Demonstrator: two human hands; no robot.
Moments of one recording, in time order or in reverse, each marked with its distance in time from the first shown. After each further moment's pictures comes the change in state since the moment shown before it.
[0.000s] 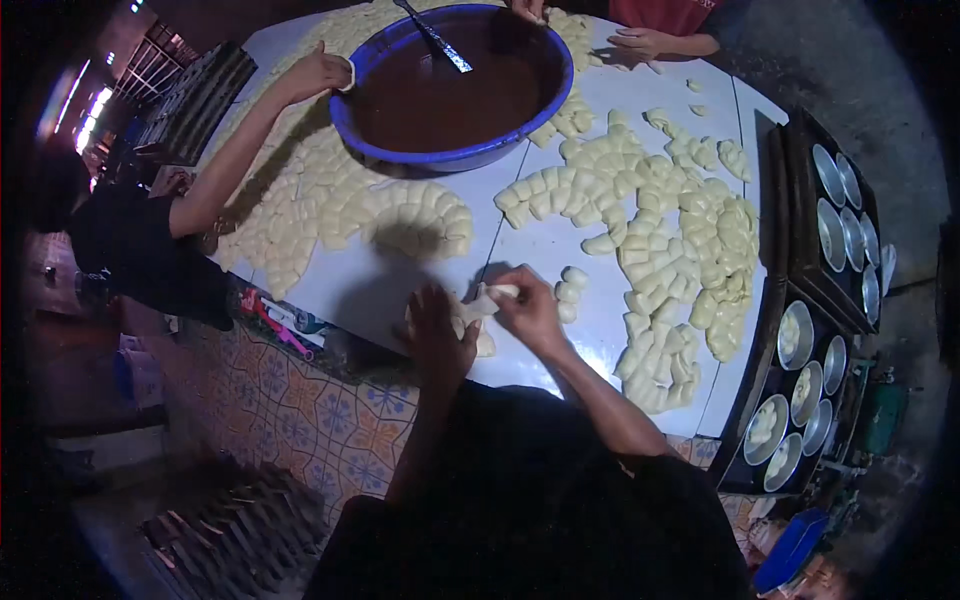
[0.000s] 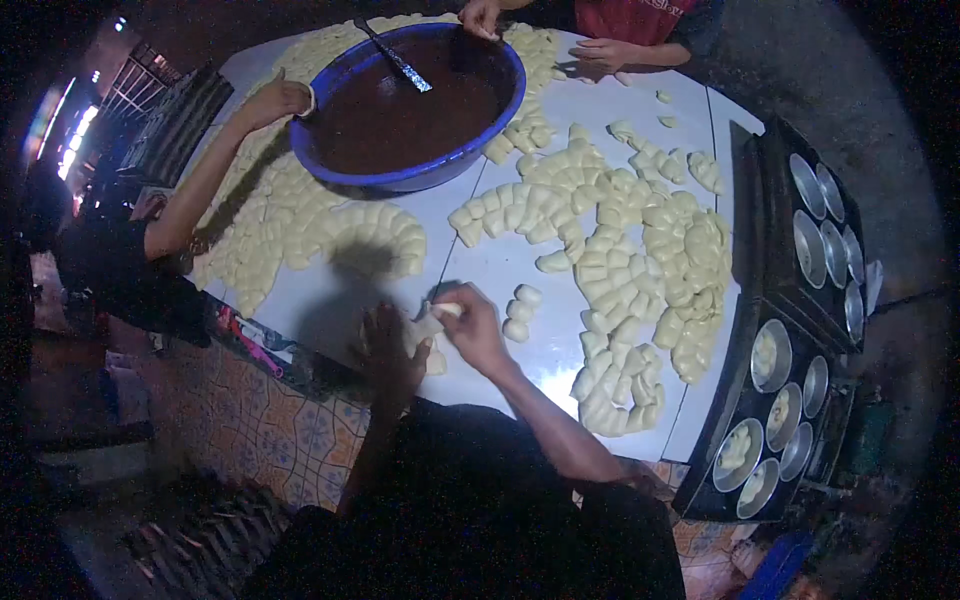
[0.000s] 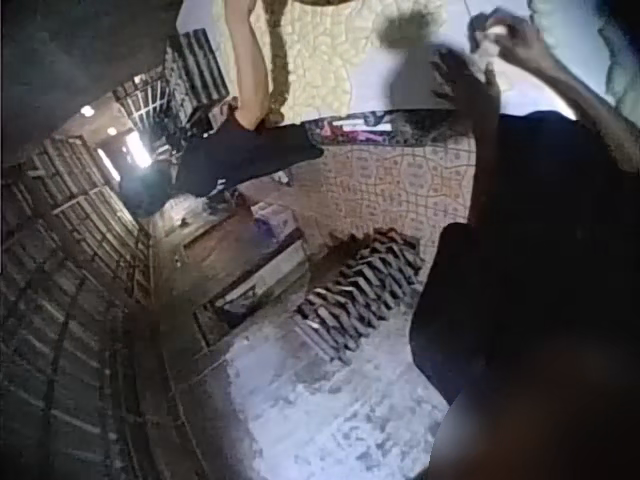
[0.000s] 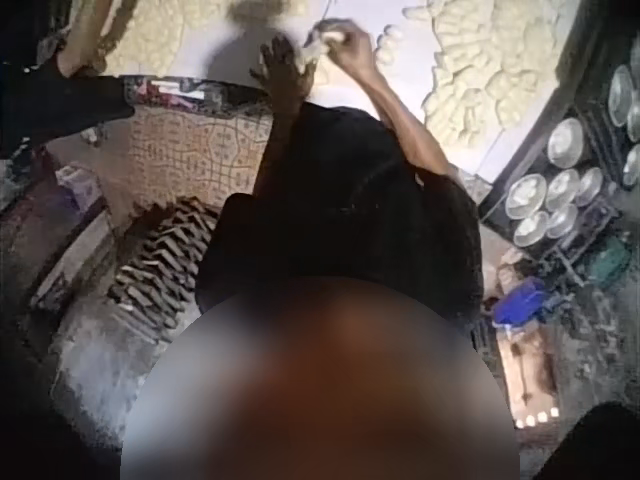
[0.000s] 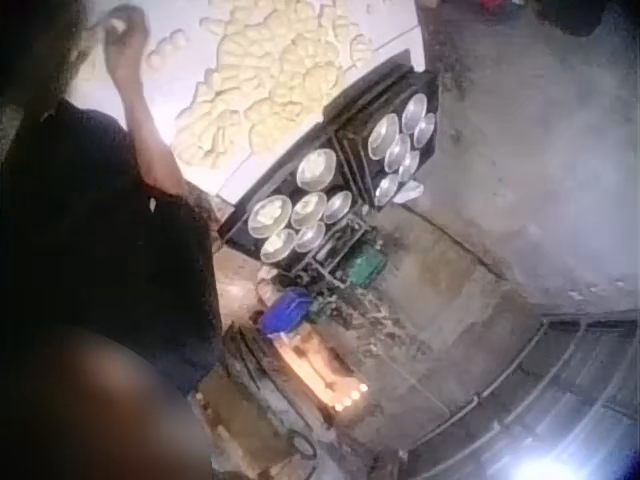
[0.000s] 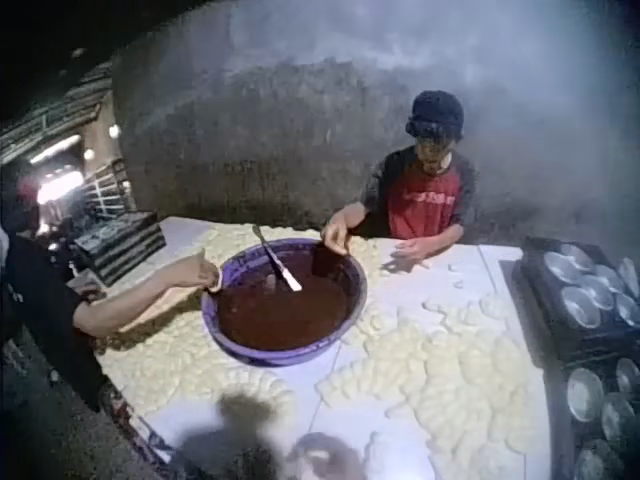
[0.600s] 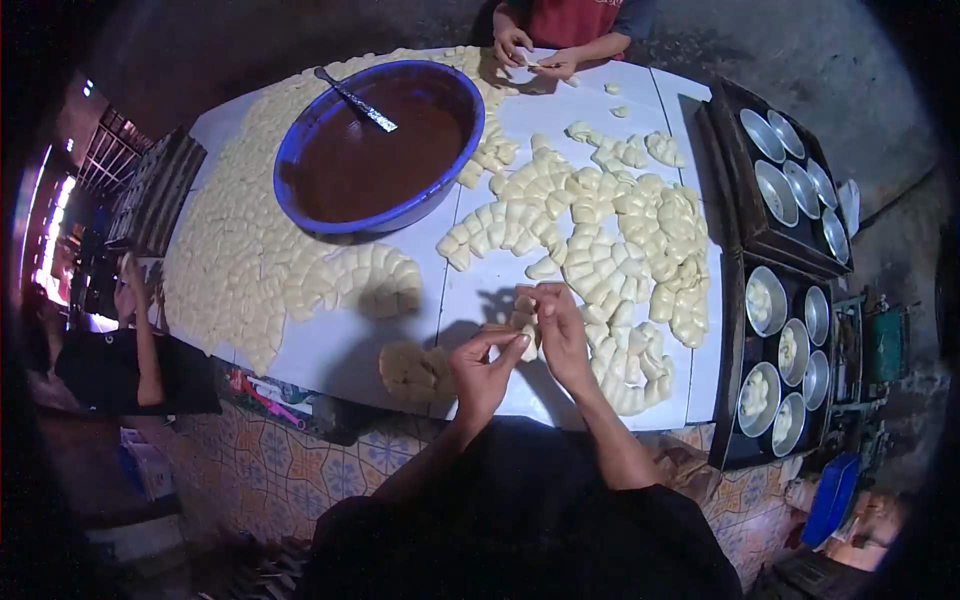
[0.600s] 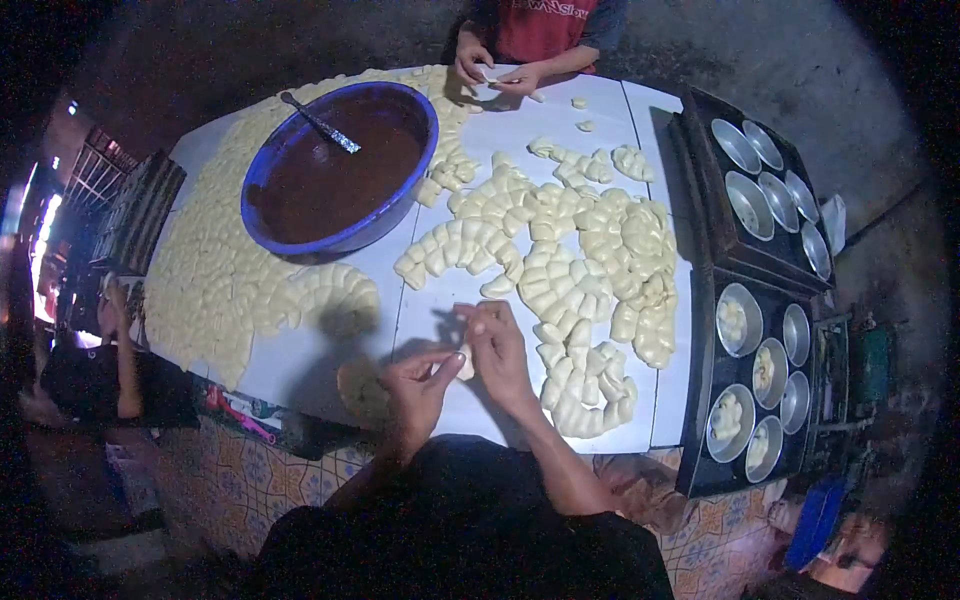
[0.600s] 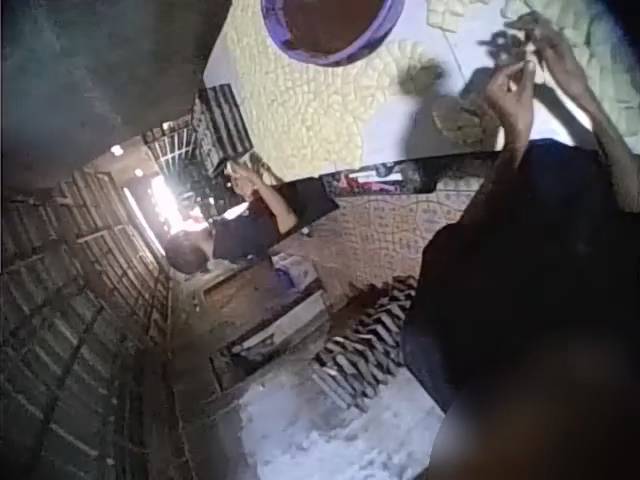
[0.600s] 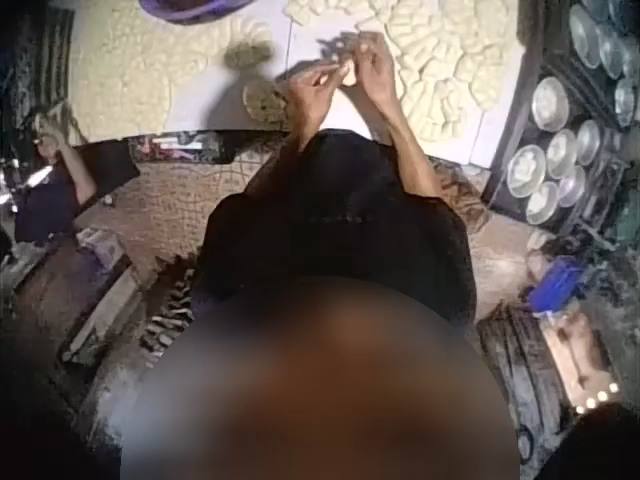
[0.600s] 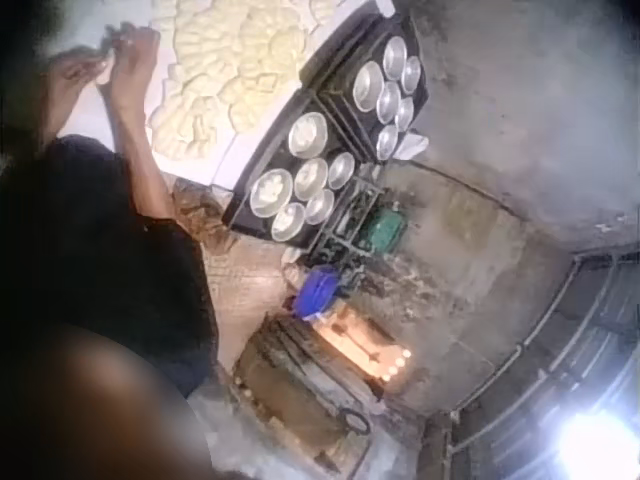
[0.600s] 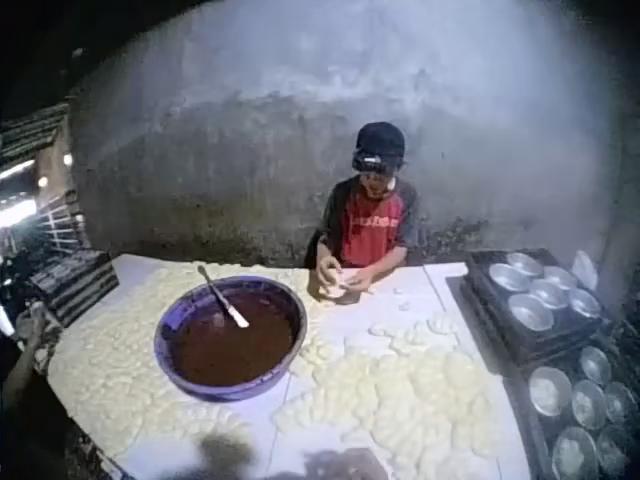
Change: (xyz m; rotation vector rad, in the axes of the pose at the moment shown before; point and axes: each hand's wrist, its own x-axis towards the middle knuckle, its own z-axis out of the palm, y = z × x) left_hand 0.024 0.113 -0.090 -1.658 -0.213 0.058; right_hand -0.036 -0.071 -0.085 -0.052 0.291 -0.190
